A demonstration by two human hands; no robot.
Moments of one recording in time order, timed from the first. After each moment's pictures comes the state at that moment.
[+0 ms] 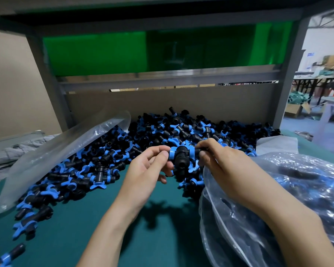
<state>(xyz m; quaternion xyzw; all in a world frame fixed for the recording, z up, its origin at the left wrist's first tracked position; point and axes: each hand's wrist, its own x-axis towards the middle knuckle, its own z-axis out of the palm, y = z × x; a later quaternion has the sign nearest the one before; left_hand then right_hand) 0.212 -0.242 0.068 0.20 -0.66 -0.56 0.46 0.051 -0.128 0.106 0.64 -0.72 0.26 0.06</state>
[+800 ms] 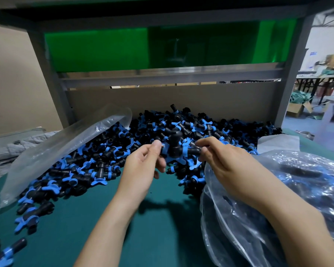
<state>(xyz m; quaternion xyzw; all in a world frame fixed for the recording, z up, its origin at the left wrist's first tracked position) 0.214 -0.249 0.067 0.27 -0.65 -0.51 0.49 0.052 -0.126 0.104 0.64 -0.72 0.27 0.05</state>
